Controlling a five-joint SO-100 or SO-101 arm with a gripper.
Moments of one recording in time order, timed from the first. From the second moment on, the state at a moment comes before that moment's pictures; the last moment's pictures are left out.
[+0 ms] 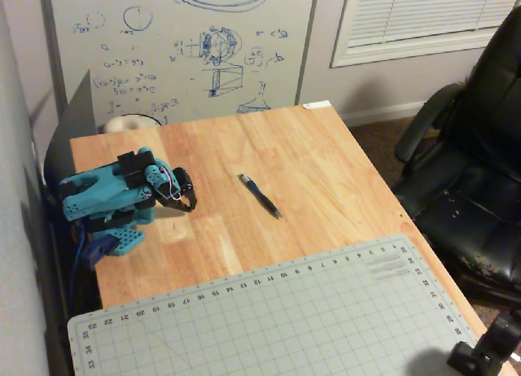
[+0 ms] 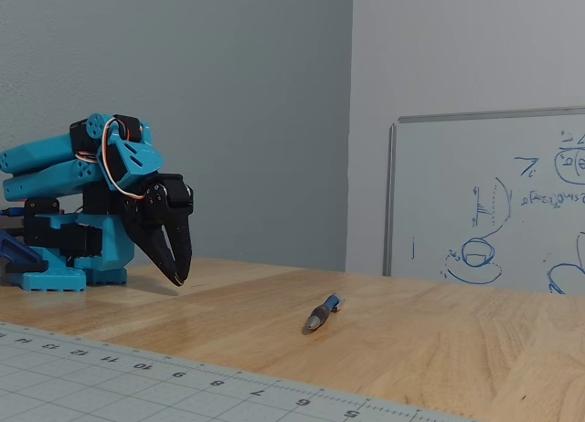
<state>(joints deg) 1.9 190.4 180.6 67.4 -4.4</state>
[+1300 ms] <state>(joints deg) 2.3 115.9 133.2 42.7 -4.4</state>
